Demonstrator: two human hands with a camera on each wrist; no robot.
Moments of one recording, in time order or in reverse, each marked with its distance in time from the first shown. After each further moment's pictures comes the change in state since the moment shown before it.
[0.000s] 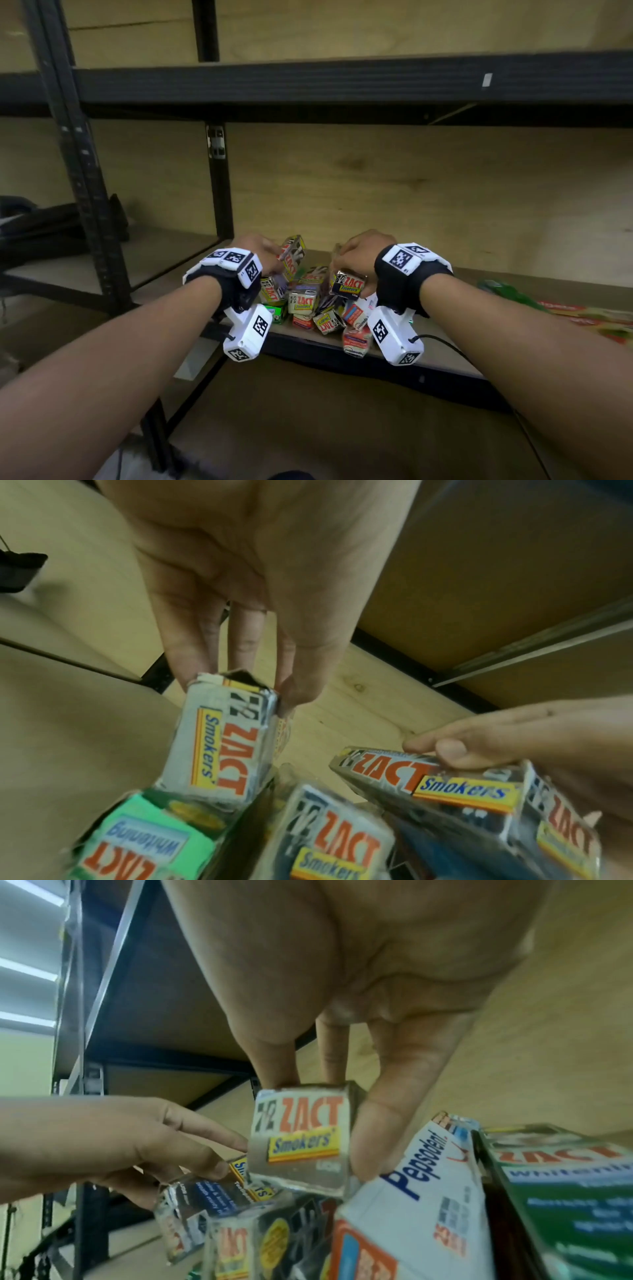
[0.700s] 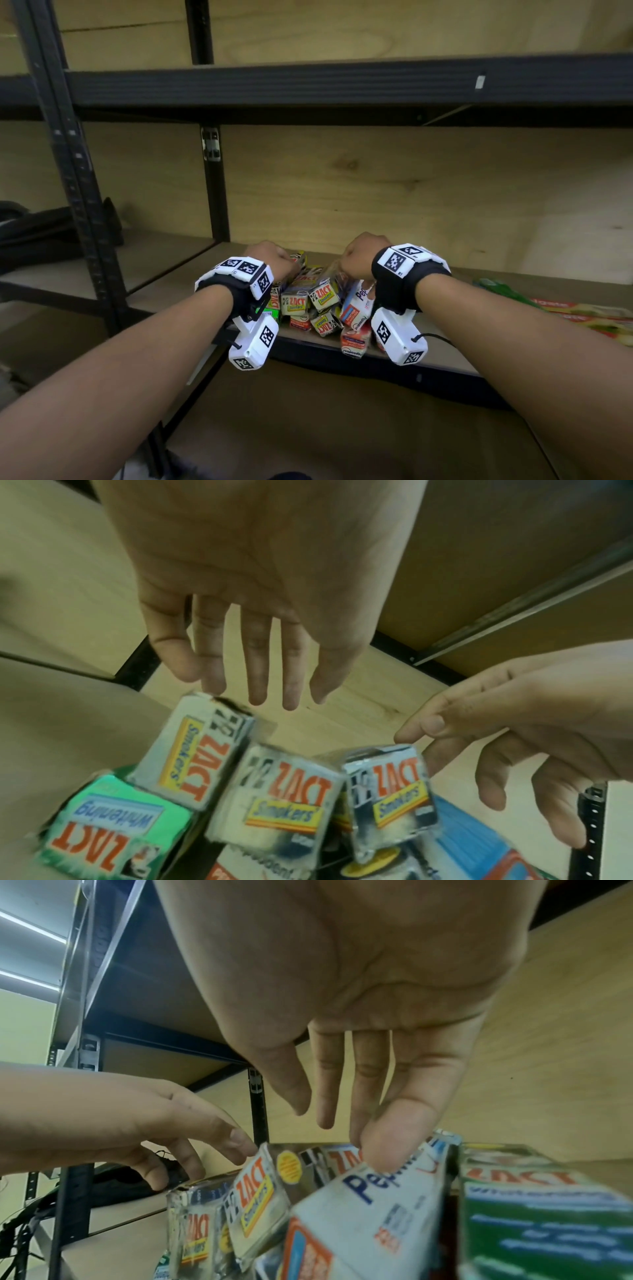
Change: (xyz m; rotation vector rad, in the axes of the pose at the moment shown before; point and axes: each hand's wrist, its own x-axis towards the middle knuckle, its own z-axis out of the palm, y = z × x) left_hand -0.002 0.010 0.021 0.048 -0.059 0.089; right_hand 0.004 0.002 -0.002 -0.268 0.013 -0.005
